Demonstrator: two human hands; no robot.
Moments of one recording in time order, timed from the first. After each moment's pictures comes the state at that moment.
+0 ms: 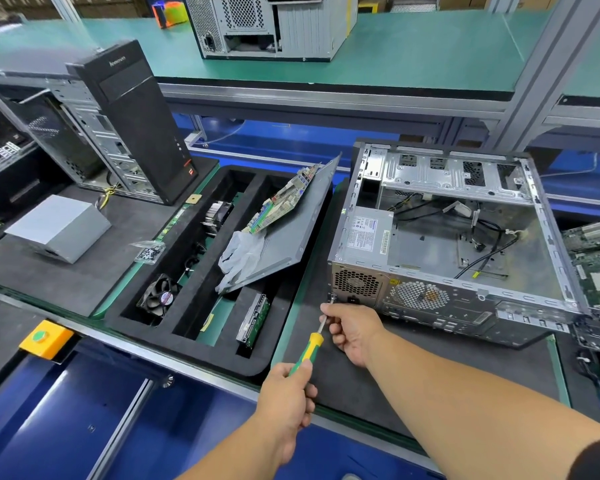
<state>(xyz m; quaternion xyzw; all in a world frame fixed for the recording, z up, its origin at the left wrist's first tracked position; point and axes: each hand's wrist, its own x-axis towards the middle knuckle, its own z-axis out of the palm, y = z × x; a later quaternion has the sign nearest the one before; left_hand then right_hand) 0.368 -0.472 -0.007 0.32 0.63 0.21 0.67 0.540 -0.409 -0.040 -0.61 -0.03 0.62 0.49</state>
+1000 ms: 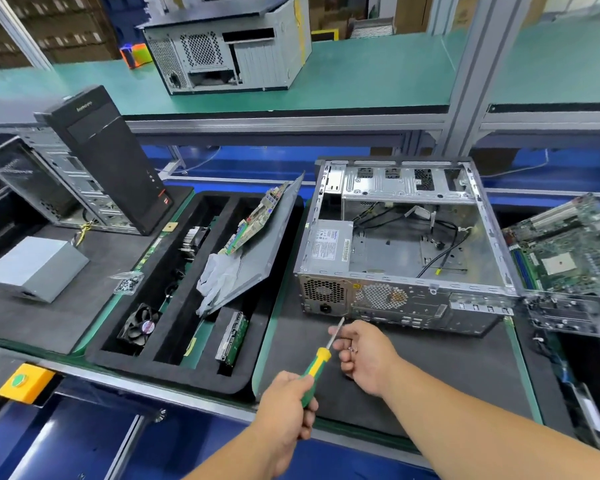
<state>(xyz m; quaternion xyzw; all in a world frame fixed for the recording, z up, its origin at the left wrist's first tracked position) 0.392 -0.486 0.010 0.39 0.60 0.14 0.68 0.577 -0.472 -0.035 -0.57 0.03 0.63 0.52</state>
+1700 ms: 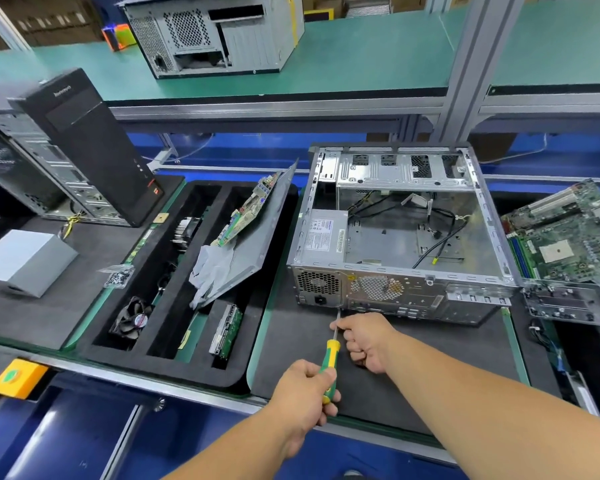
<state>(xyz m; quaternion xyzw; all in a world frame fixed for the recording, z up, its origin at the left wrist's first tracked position) 0.419 -0.486 0.004 0.44 0.58 0.07 0.68 0.600 -0.465 -0.035 -0.66 -0.05 0.63 0.41</state>
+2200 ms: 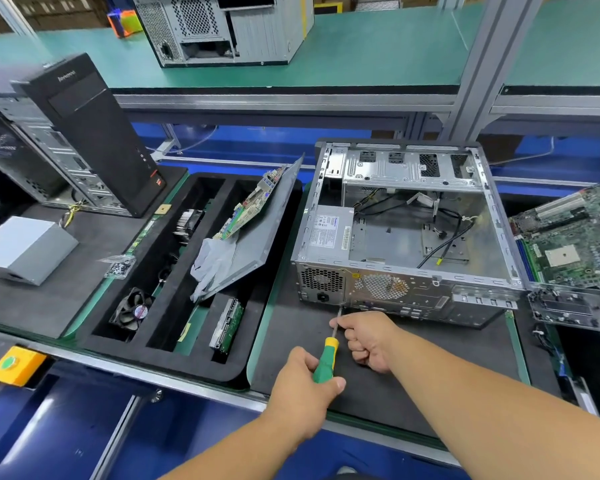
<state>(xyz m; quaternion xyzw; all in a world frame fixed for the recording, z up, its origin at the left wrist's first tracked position) 0.416 -0.489 -0.004 0.60 0.59 0.08 0.53 0.601 -0.465 -0.031 -0.66 -0.07 0.64 0.39</state>
